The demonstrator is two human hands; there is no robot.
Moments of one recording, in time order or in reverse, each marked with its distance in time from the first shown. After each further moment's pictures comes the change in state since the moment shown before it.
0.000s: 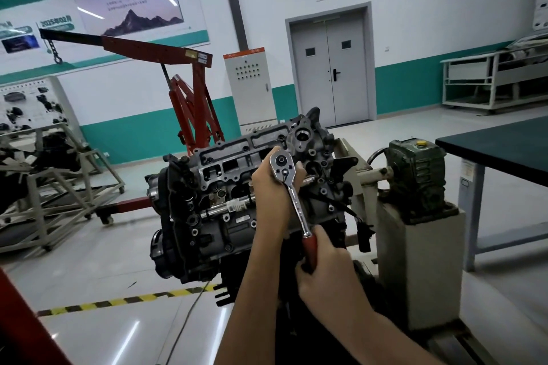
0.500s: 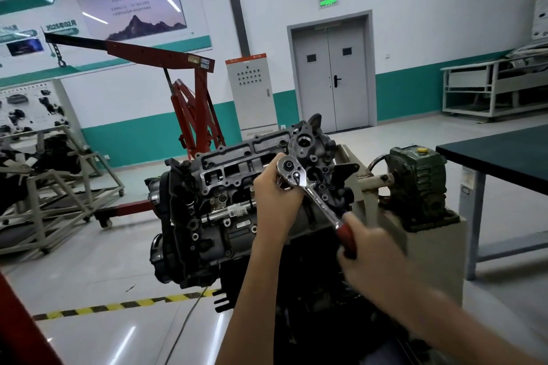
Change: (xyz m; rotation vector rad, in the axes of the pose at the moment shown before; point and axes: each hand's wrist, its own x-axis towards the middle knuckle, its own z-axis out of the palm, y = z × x) left_hand 0.000 -0.003 -0.003 0.081 -0.032 0.063; right_hand 0.022 0.025 -0.053 -0.269 0.016 -0.106
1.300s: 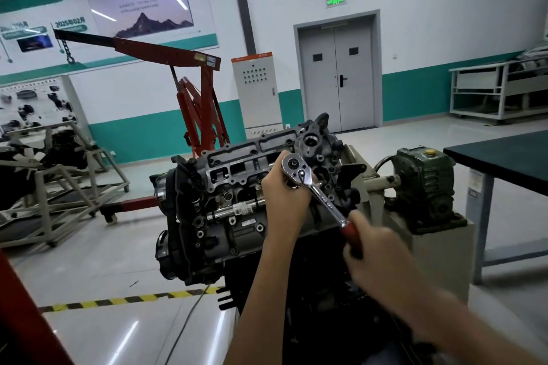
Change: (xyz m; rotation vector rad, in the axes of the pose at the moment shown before) left_hand -0.001 -0.003 0.006 -0.039 0.065 -0.028; right_hand 0.001 -0.002 -0.002 -0.047 0.007 -0.083
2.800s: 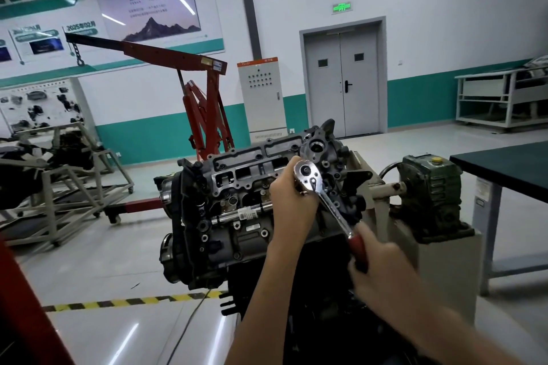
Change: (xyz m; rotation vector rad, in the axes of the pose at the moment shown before) left_hand 0.001 0.001 0.000 0.040 -0.028 0.051; right_hand -0.004 0.000 0.006 0.054 -0.022 0.072
